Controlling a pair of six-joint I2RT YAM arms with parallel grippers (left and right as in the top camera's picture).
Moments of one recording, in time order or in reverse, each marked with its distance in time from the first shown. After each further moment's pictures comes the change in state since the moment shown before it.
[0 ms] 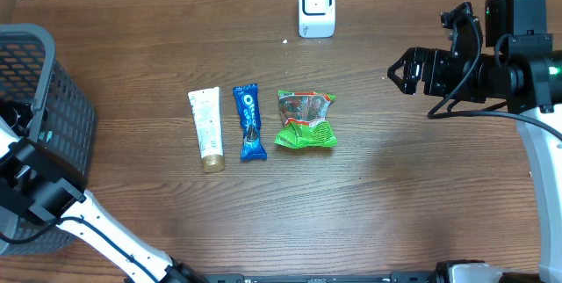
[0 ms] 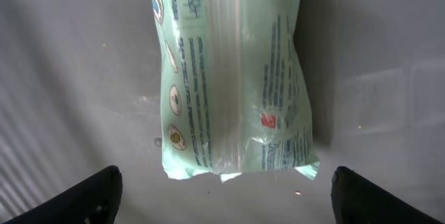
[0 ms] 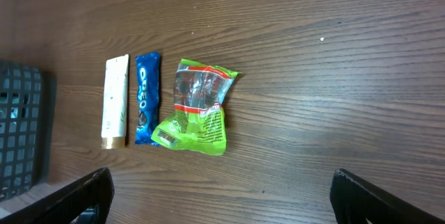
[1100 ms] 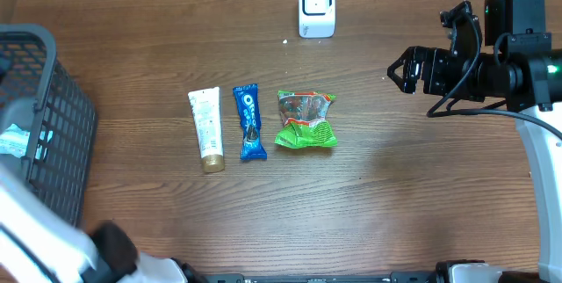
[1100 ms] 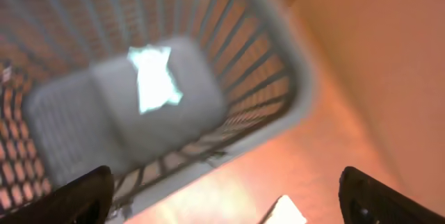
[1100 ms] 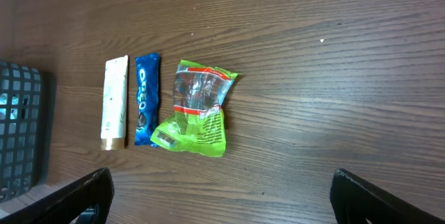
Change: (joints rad) left arm -0.147 -0.834 -0.004 -0.068 0.102 0.008; right arm 0.000 0.005 0.000 0.007 0.000 0.000
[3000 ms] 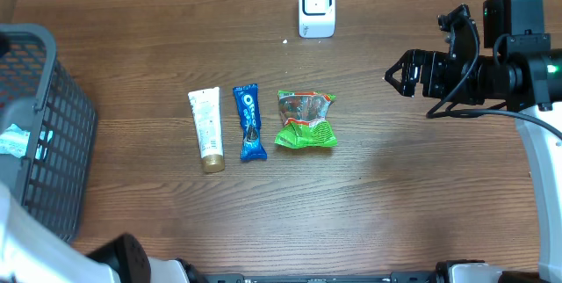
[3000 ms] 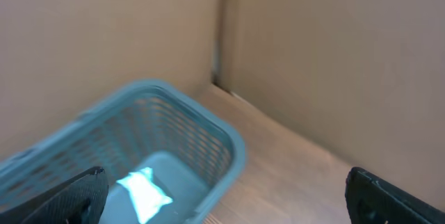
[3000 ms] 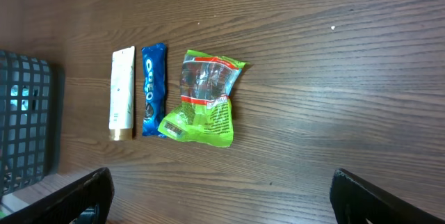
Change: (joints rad) left arm -0.164 -0.031 0.315 0.075 -0.060 0.328; right arm 0.000 0.001 0.000 -0.032 -0.031 0.000
